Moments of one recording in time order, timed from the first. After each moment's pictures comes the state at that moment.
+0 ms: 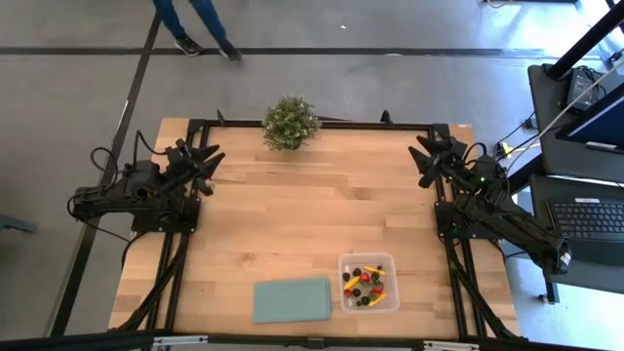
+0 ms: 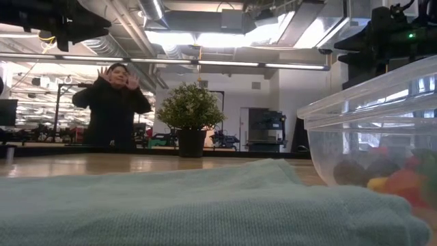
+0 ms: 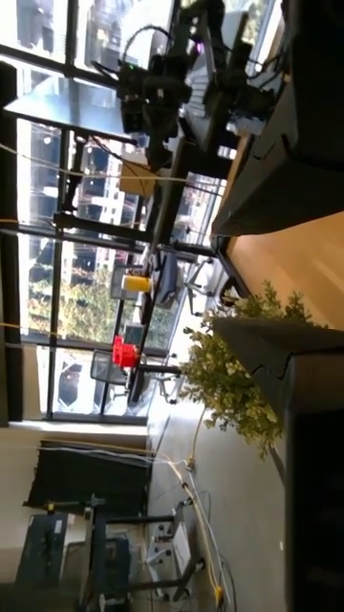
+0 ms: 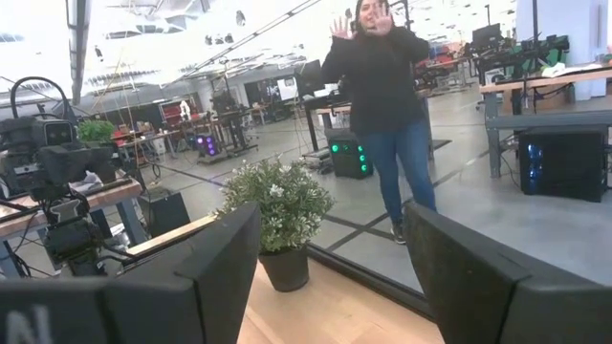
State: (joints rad) left arm 0.07 0.00 0.31 -0.16 -0.57 -0.08; right arm -0.65 0.11 0.20 0.05 0.00 0.23
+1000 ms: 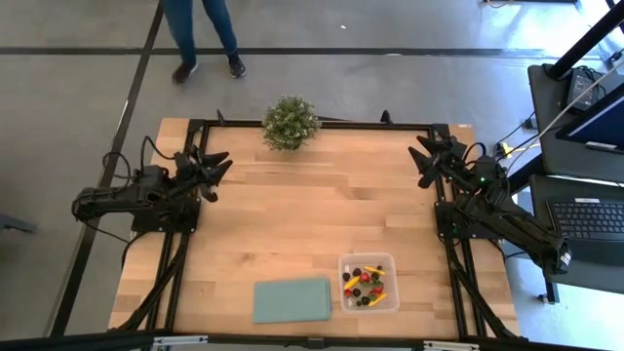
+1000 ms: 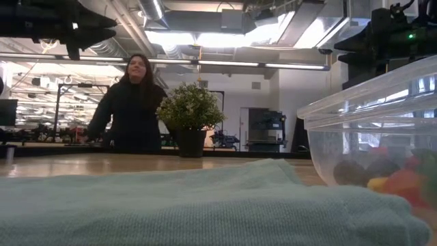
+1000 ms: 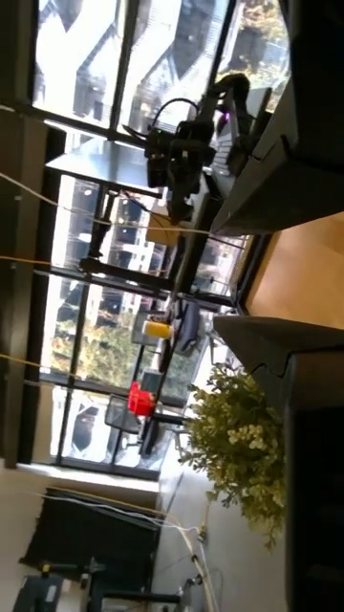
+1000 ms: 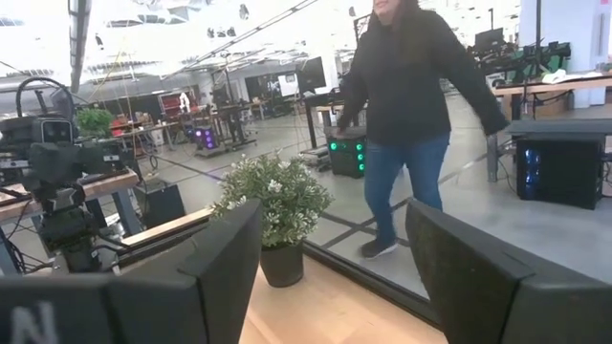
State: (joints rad) left arm 0.07 0.00 0.17 0.08 -0.45 -0.15; right arm -0.65 0.11 0.20 0.05 0.00 0.19
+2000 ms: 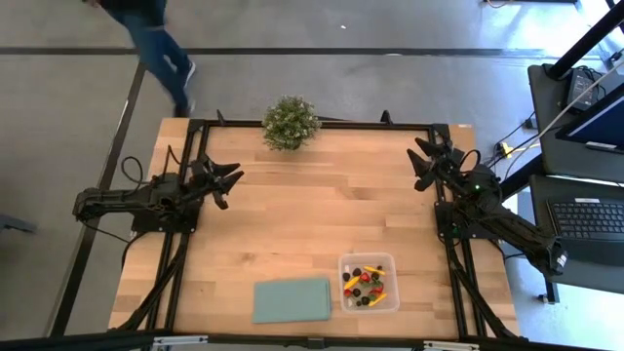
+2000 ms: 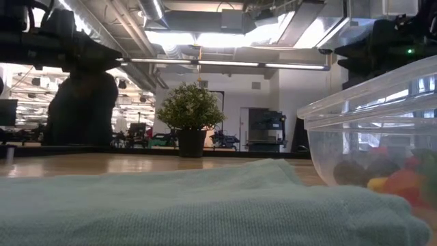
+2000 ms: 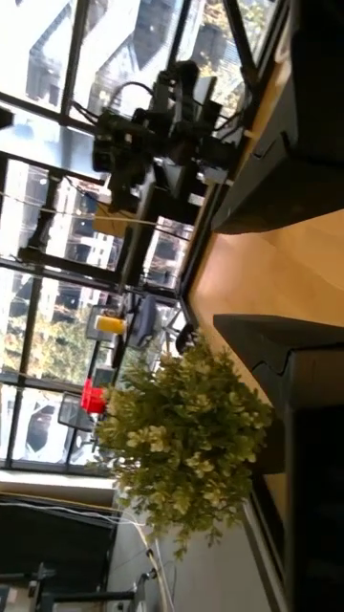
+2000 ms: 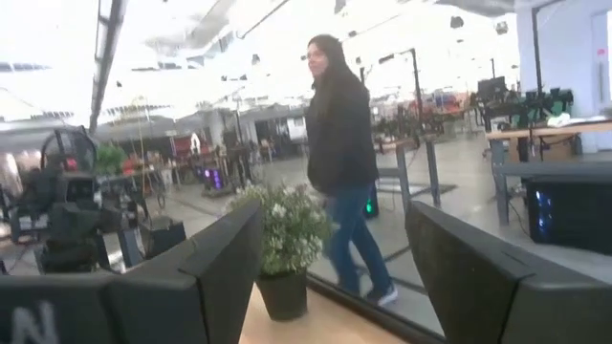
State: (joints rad) left arm 0.06 0.00 0.01 0.11 -0.44 -0.20; right arm -0.64 0.05 0.03 0.30 0.00 0.18
